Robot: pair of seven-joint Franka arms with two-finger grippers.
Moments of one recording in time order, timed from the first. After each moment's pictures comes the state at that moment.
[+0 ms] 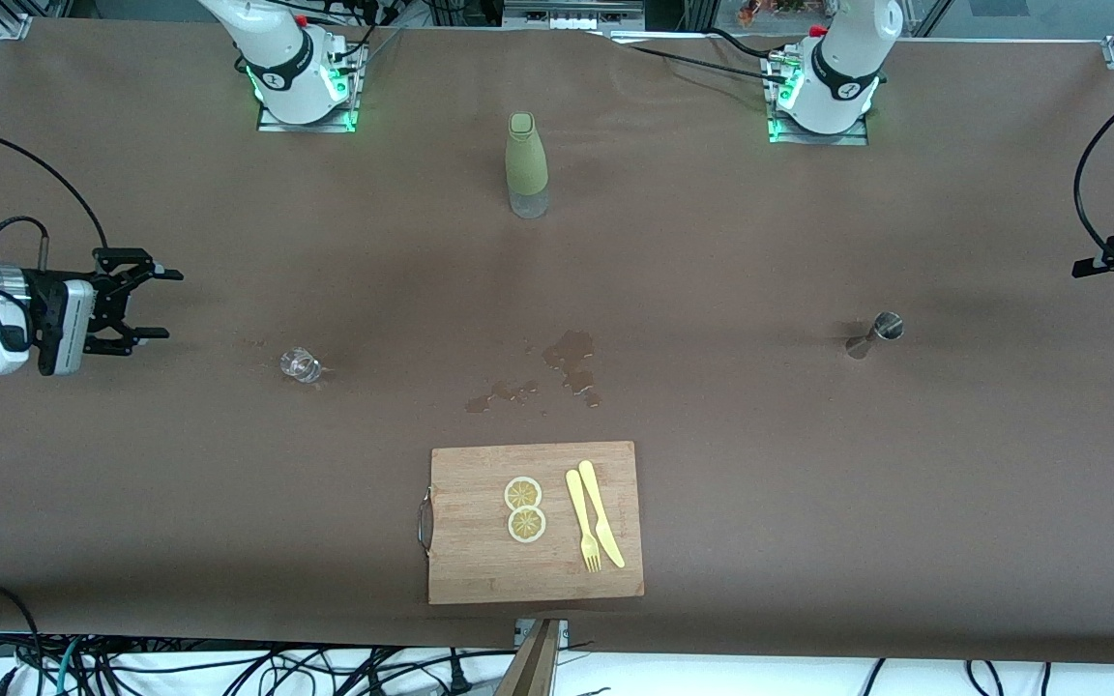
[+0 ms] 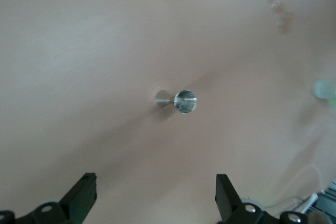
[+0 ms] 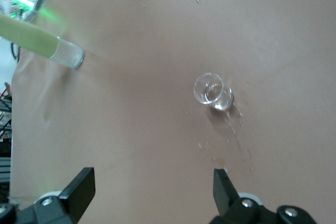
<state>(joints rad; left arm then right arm) 0.18 0.35 0.36 -1.50 -0.45 1.43 1.08 -0.14 0.42 -0.16 -1.72 0.56 1.60 -1.57</state>
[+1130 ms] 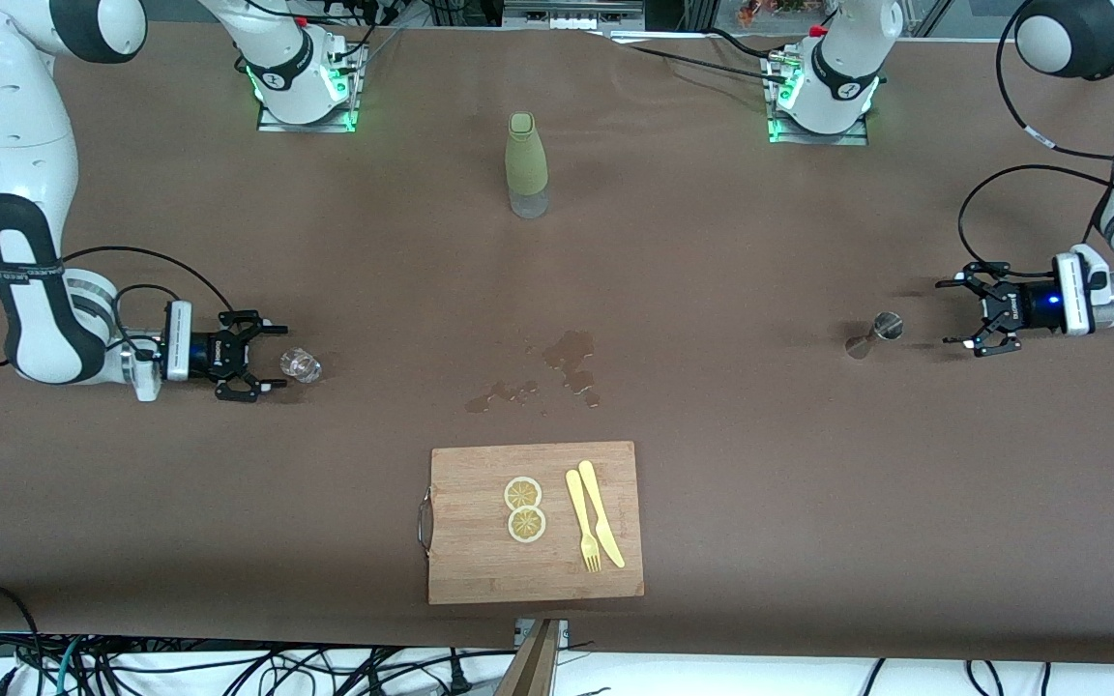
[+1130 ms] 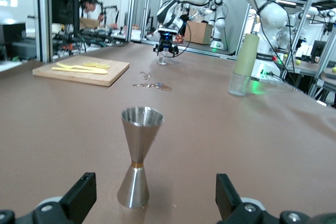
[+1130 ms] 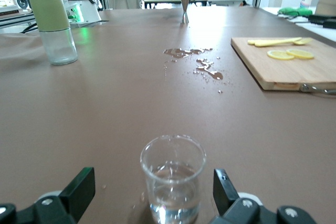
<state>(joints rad) 0.32 0.84 0.41 -1.75 -1.11 1.26 2.66 -0.17 0.83 -0.10 -1.72 1.10 1.64 -2.60</state>
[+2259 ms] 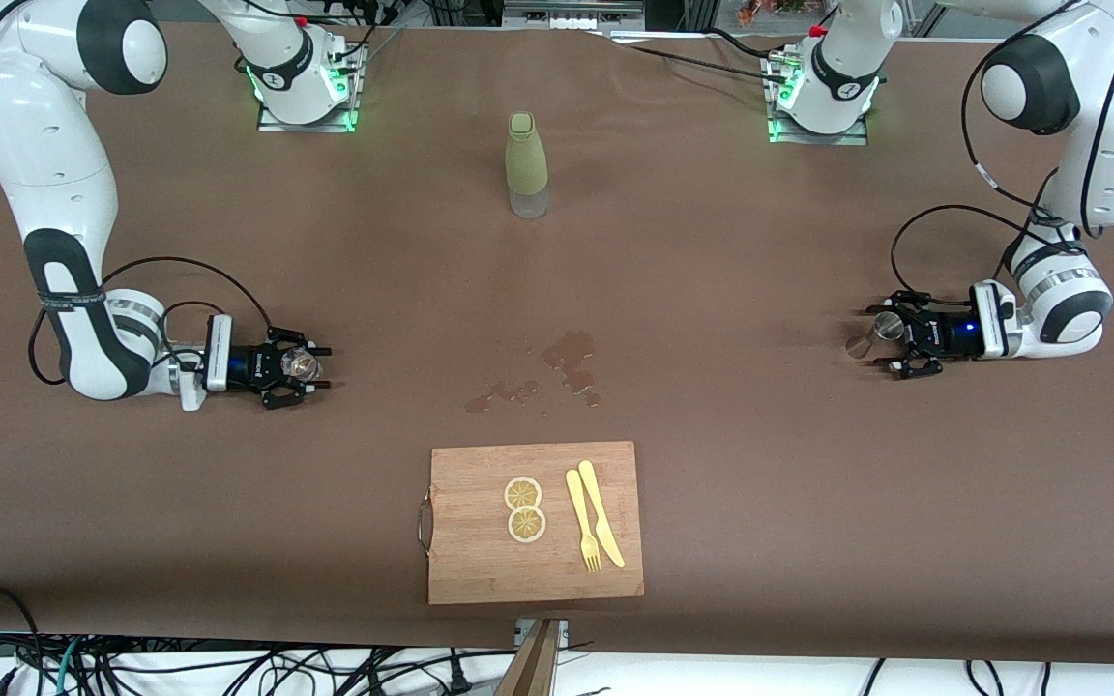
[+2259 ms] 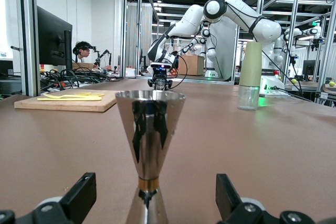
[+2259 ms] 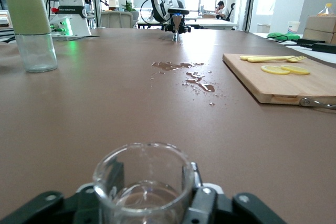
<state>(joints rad) 0.30 1.00 0.27 -1.70 -1.24 1.26 2.75 -0.16 0.94 -0.05 -1.67 1.20 1.64 -2.66</state>
